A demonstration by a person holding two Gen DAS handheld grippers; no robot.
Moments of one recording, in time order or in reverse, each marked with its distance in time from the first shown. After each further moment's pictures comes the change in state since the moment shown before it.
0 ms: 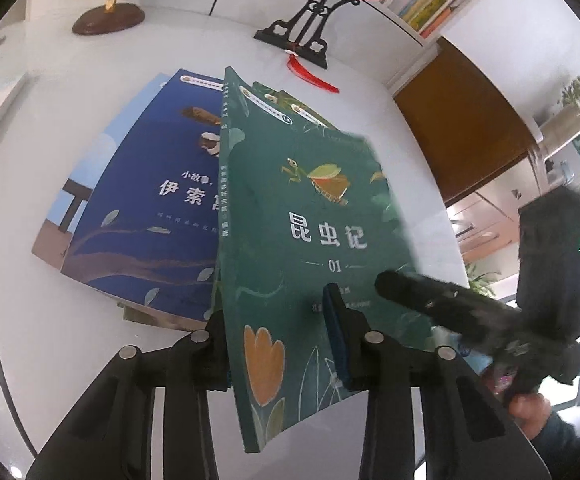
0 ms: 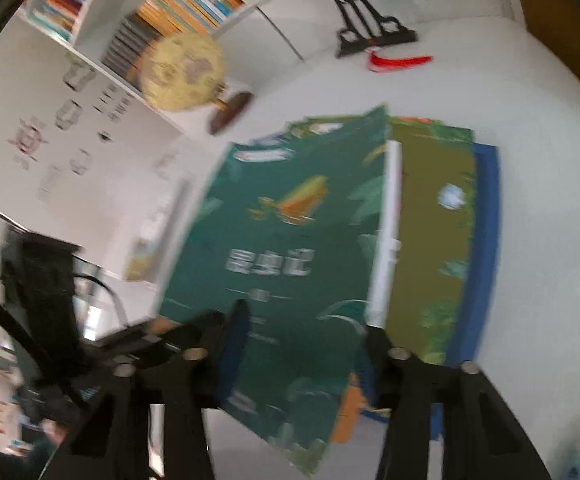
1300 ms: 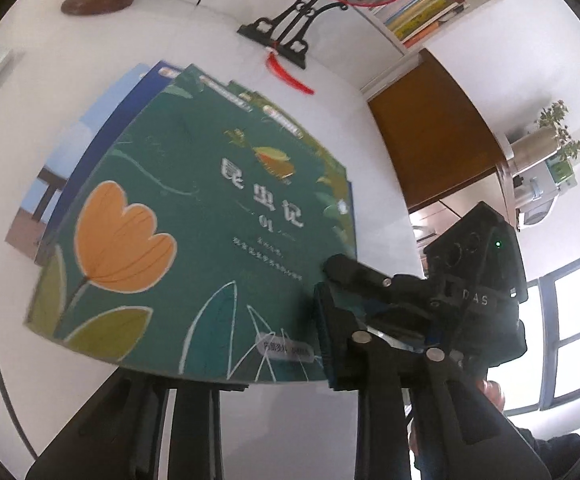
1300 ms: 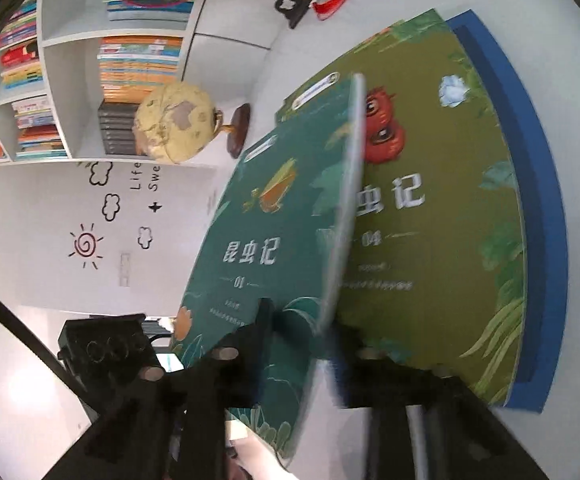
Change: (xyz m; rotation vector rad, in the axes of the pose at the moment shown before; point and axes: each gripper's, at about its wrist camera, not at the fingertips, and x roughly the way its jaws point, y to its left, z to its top) left arm -0.002 0.001 0.004 -0.062 0.032 -0.132; right arm 0.018 -0.043 -0.011 0.465 0.033 0.440
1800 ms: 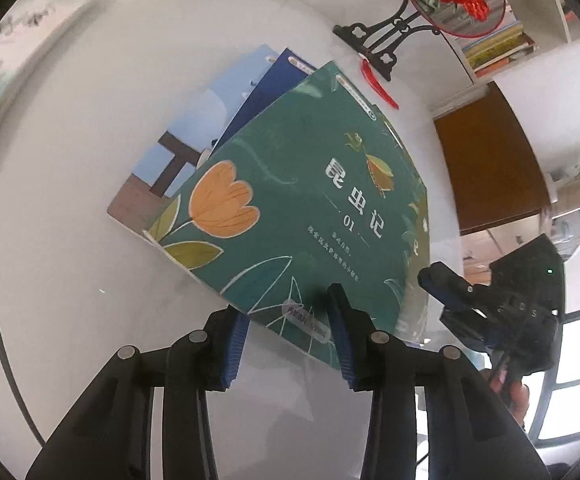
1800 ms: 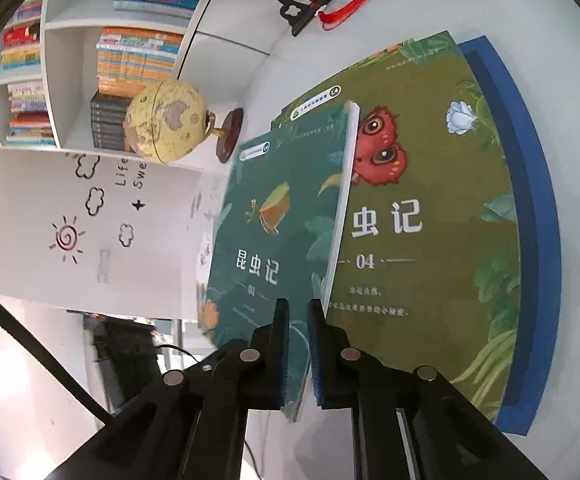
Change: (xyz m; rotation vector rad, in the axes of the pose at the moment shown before) left arm -0.017 0.085 0.002 -0.170 0.034 0.065; right arm 0.006 0.009 0.008 -0.054 -0.025 -0.083
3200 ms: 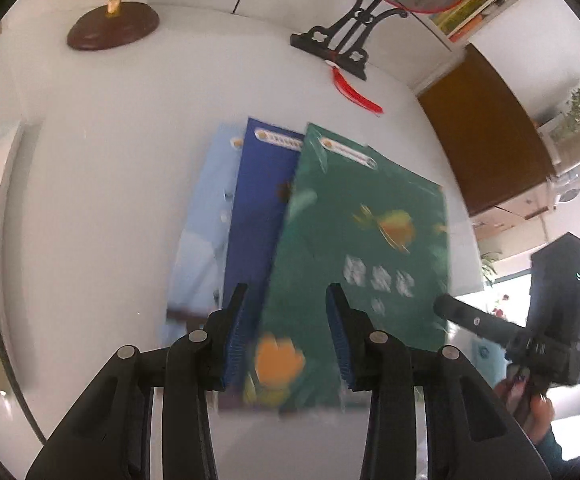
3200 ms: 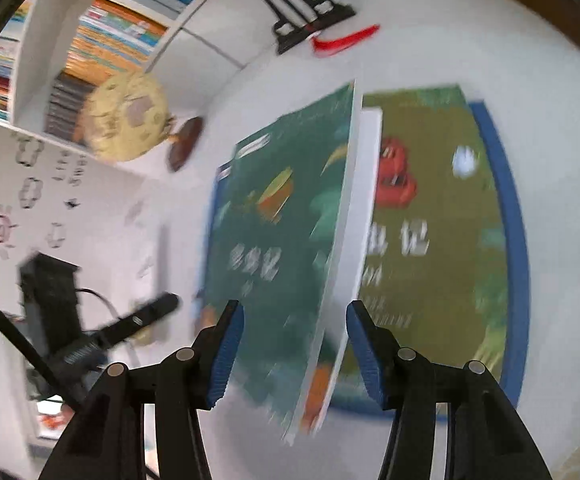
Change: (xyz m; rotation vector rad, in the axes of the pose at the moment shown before) left arm 0.007 -0.029 0.090 0.288 0.052 0.080; right arm 0.022 0.053 0.003 -0.103 -0.104 -0.371
